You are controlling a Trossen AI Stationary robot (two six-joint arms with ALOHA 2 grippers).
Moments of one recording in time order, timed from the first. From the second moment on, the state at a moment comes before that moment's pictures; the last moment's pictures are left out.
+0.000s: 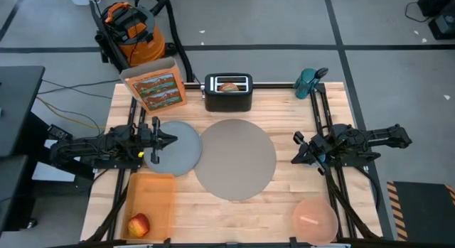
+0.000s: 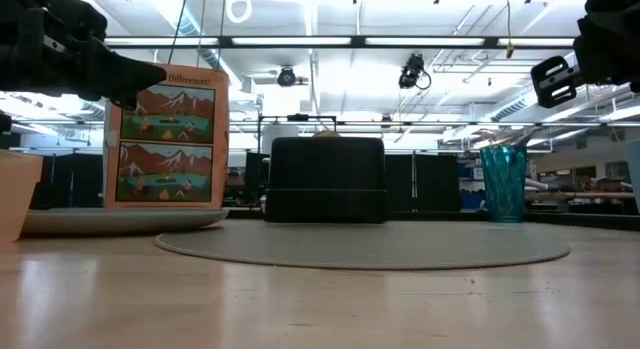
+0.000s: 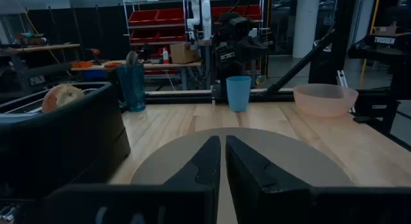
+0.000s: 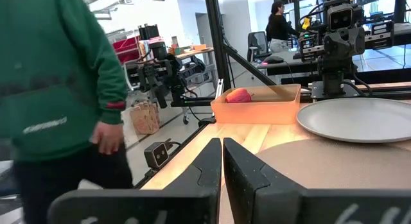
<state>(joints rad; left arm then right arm) 0.08 0.01 0.01 0.05 -0.03 0.04 0.09 0.04 0.01 0.09 -0.39 0.19</state>
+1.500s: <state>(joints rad) 0.08 0.01 0.01 0.05 -0.03 0.04 0.41 0.75 0.73 -0.35 0.02 0.49</state>
